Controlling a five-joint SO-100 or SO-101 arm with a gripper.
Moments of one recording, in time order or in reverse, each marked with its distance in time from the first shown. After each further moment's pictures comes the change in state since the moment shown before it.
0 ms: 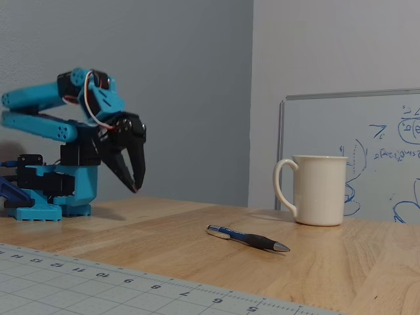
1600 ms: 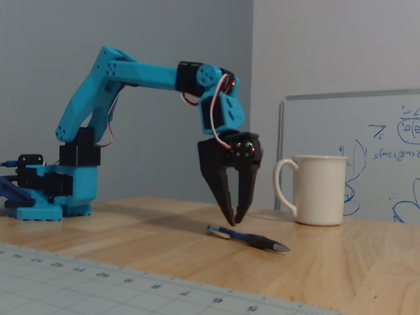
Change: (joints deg) arm 3.9 -103.2 -87.1 0.0 0.0
